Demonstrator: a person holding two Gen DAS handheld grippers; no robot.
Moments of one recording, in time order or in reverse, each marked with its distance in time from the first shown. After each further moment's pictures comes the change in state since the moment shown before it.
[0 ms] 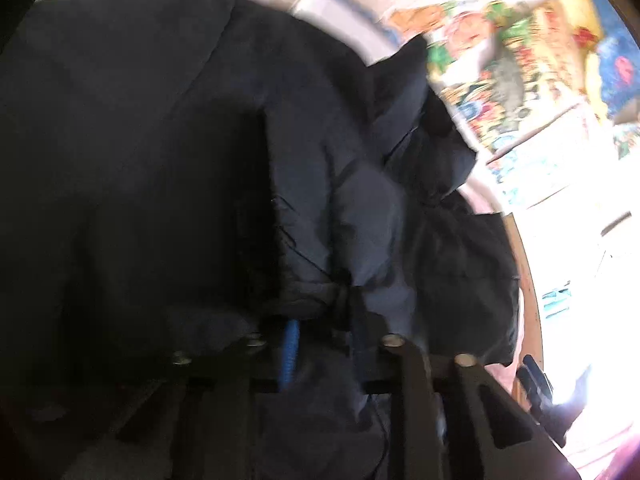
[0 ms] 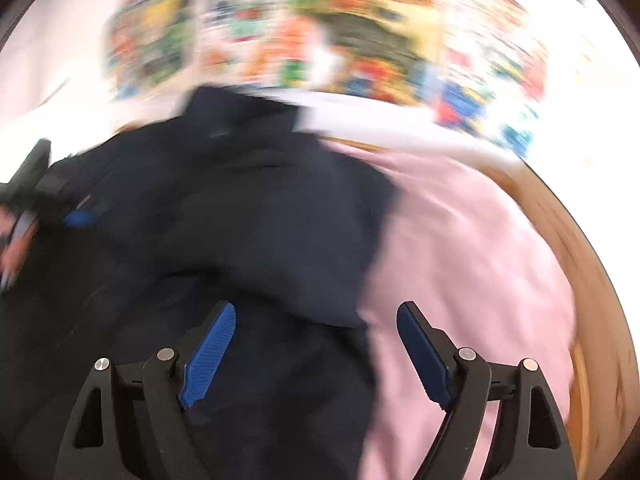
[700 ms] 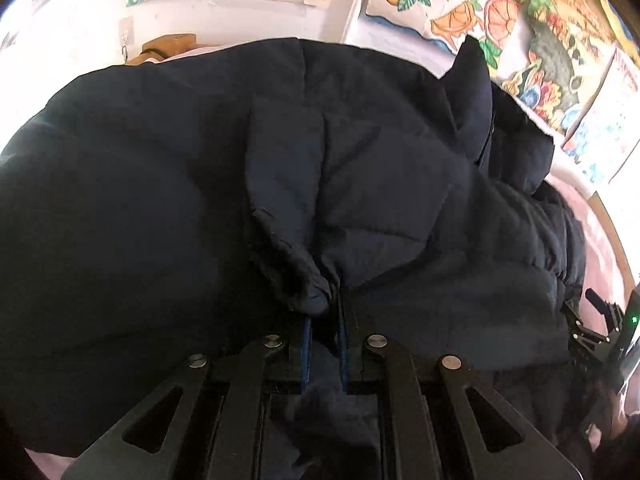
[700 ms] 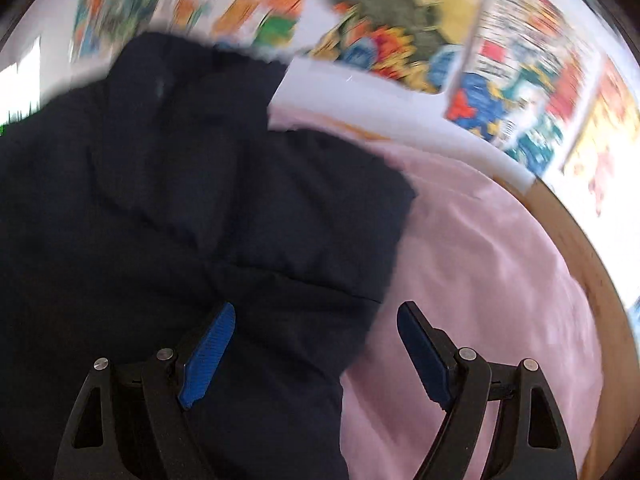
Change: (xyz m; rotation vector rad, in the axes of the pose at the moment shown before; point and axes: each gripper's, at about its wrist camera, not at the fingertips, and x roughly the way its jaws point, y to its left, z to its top) left arm -0.003 0.023 -0.020 0.167 -0.095 0.389; right arm 0.133 0.034 0.021 -0.181 0.058 -0.170
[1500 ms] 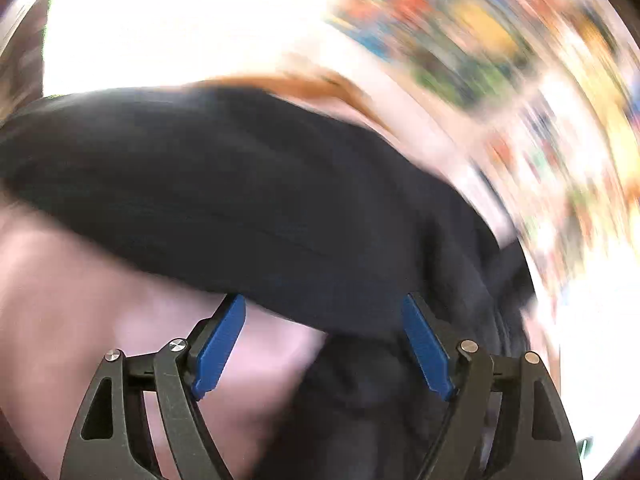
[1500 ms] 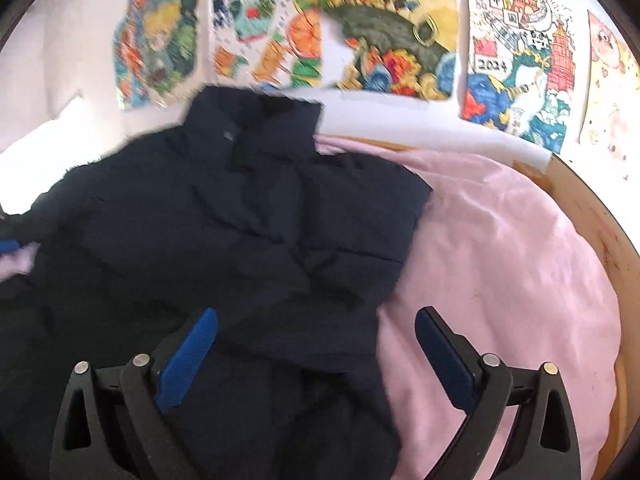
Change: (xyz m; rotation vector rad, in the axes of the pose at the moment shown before) left arm -0.155 0.160 -0.071 -0.649 -0.252 0.006; right arm -0.095 -0.044 -0.027 0.148 -0.113 0.318
